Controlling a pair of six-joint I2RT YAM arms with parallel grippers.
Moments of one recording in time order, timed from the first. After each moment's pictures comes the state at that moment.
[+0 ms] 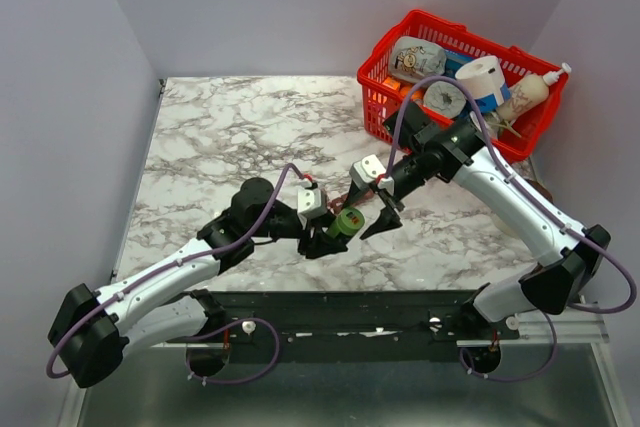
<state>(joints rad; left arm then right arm) -0.79 0.97 0.60 0.19 0.75 0.00 0.69 1.47 1.56 -1.28 -1.08 -1.24</state>
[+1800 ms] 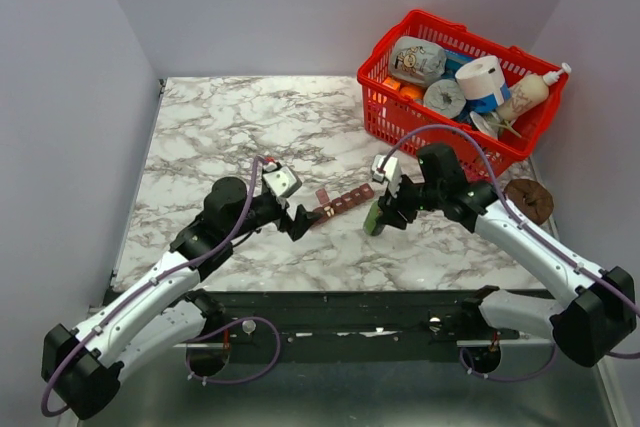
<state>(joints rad) -0.65 0.79 0.60 0.03 0.35 0.06 0.55 1.16 0.91 -0.52 -0.50 -0.49</state>
